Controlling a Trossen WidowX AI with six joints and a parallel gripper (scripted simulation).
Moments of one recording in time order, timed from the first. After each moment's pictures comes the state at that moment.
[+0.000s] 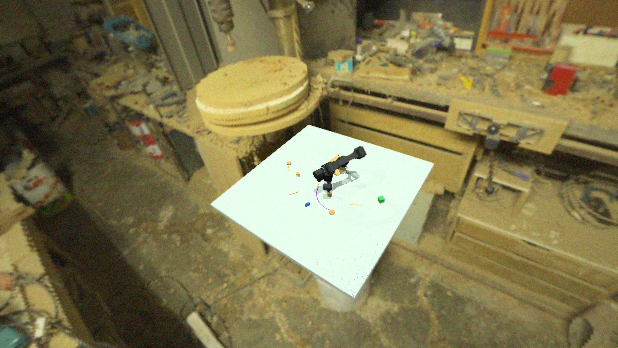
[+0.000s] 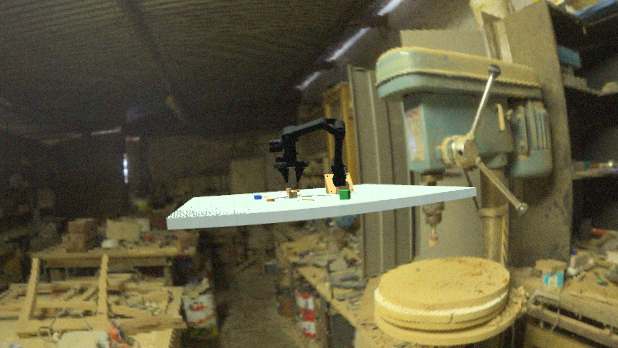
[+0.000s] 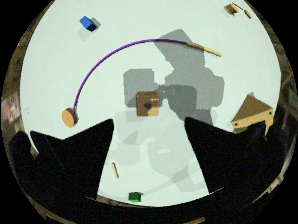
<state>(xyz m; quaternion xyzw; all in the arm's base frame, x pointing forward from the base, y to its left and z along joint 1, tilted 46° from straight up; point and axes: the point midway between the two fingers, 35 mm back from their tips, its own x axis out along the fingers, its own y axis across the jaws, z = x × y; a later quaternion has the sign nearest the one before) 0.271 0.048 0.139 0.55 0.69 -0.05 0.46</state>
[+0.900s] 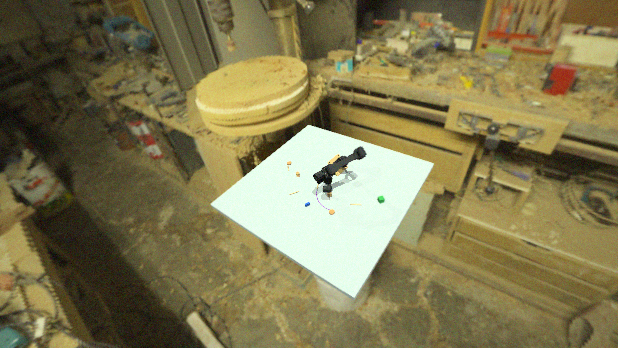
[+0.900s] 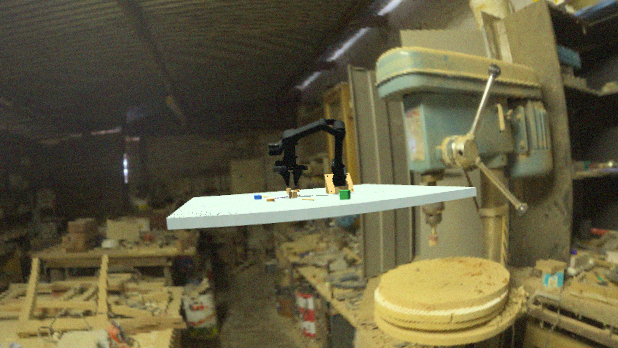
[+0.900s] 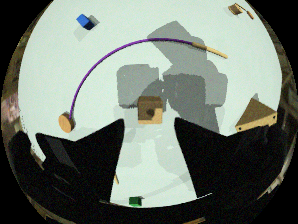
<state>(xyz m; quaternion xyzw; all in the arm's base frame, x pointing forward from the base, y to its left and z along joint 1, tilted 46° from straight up) 0.276 0.060 0.127 0.55 0.69 -0.05 0.47</state>
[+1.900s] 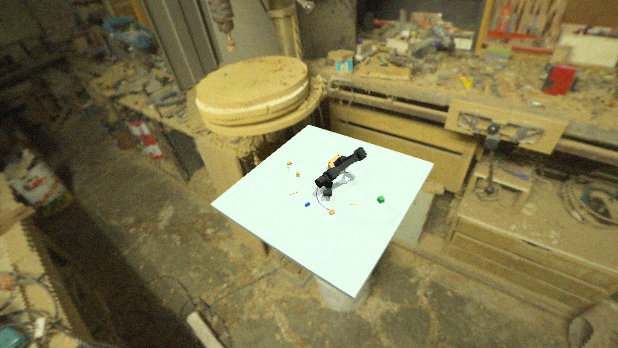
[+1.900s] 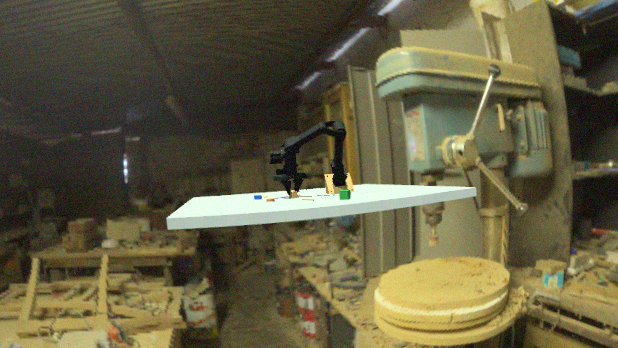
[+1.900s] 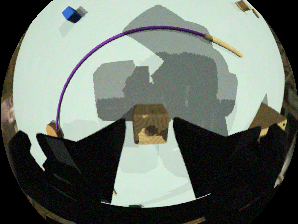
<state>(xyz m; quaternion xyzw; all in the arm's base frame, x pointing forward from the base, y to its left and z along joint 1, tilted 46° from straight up) 0.276 0.090 0.098 0.55 0.69 -0.05 0.47</state>
